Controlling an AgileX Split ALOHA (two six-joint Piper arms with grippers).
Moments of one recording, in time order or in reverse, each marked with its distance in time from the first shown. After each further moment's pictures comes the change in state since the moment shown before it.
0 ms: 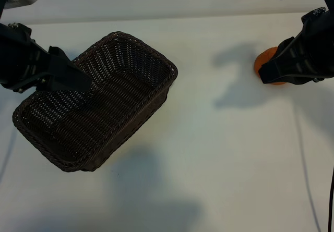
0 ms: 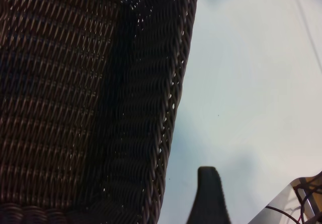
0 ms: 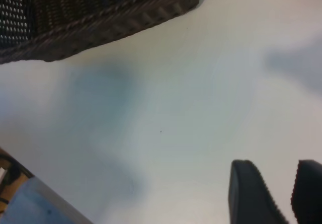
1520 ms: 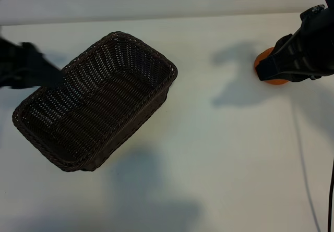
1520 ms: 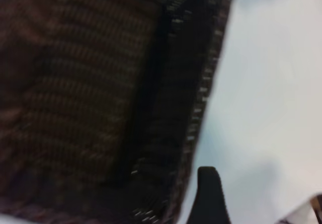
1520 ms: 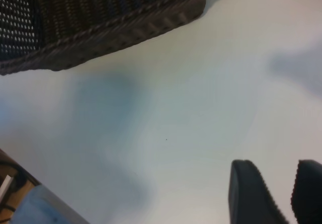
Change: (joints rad) left arm 0.074 -0.114 -0.010 0.153 0.025 -0.188; right arm 0.000 0.000 0.000 0.020 -0.019 0.000
